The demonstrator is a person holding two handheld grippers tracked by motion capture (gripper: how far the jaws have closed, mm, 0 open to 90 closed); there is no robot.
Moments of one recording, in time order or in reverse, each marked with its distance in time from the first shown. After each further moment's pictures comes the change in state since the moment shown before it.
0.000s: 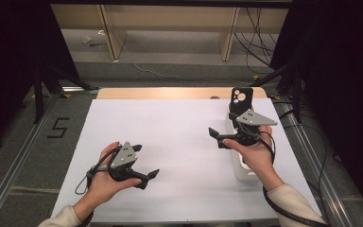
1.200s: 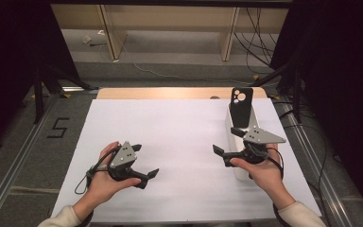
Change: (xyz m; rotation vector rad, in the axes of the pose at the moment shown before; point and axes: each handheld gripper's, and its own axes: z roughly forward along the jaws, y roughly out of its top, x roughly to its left) left arm 0.001 0.000 -0.001 -0.002 0.002 -0.002; right arm 0.015 -0.027 -0.032 0.003 0.081 -0.031
